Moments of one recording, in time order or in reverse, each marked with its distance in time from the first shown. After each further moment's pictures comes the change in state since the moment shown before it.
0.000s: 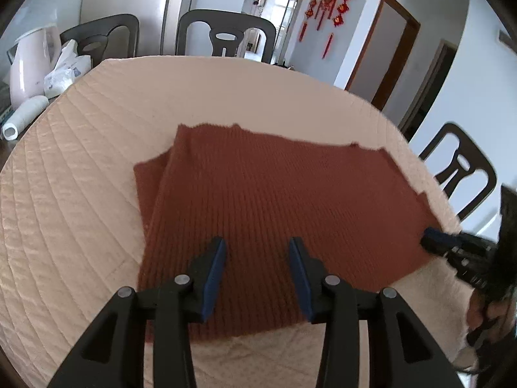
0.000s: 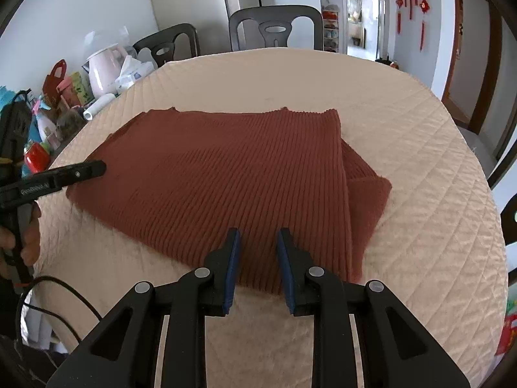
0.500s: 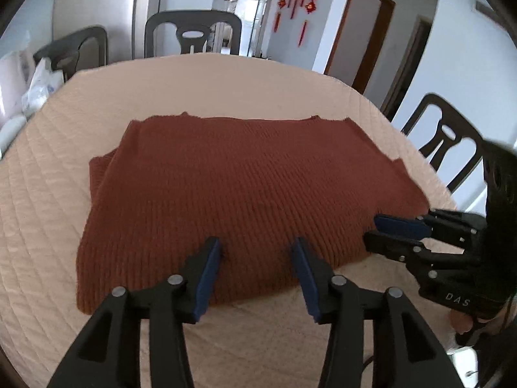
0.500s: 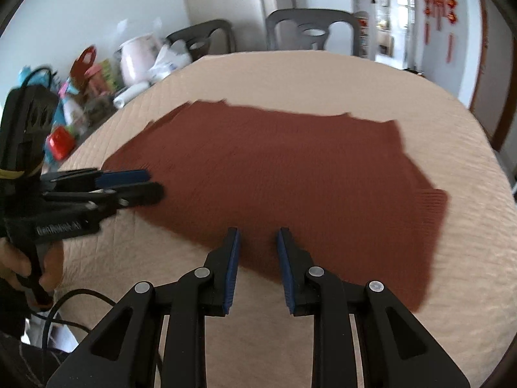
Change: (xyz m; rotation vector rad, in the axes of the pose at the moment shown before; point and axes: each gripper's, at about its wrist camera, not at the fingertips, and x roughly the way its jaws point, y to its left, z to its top) left arm 0.002 -0.046 -0.015 0.110 0.022 -0.032; right arm 0.018 0.059 0.001 -0.109 0.020 0.084
